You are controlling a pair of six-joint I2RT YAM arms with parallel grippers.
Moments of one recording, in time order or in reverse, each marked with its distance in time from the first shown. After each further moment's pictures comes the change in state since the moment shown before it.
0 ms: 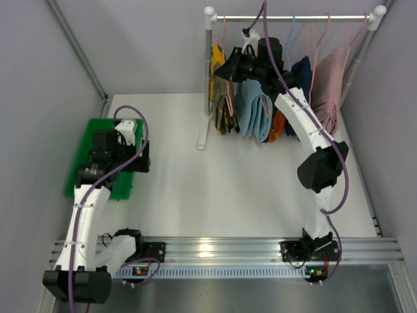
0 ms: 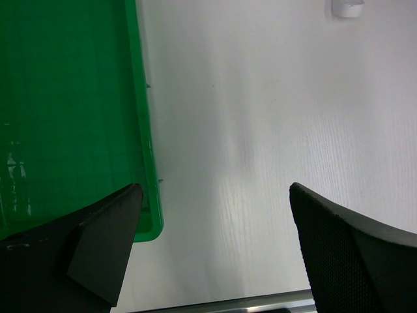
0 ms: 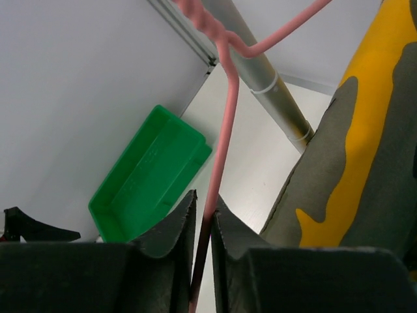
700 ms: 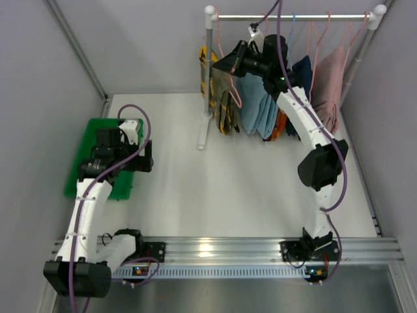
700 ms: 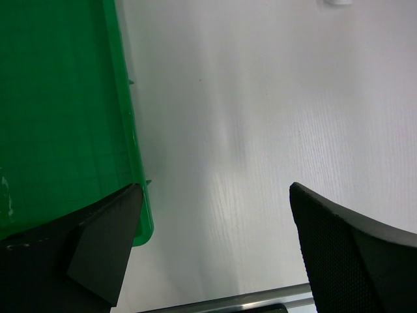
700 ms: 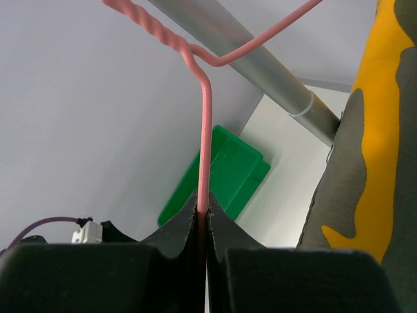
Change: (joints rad) left arm 0.000 0.048 -0.005 0.003 0.040 -0.001; right arm -0.040 0.018 -0.008 0.162 -0.114 0.284
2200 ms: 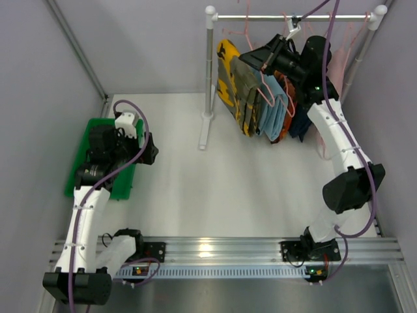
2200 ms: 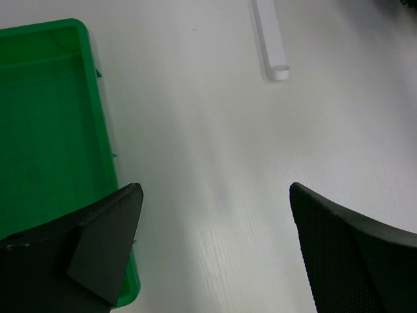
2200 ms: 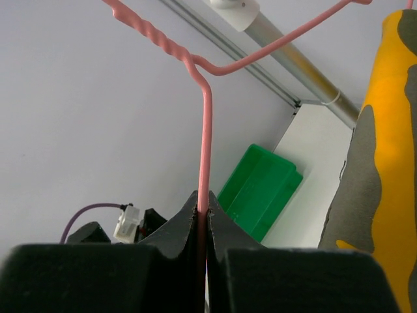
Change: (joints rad) left arm 0.000 -0.061 -0.002 0.176 0.138 -0.018; right arm -0.126 -0.340 -0.324 0.174 -0.061 0.182
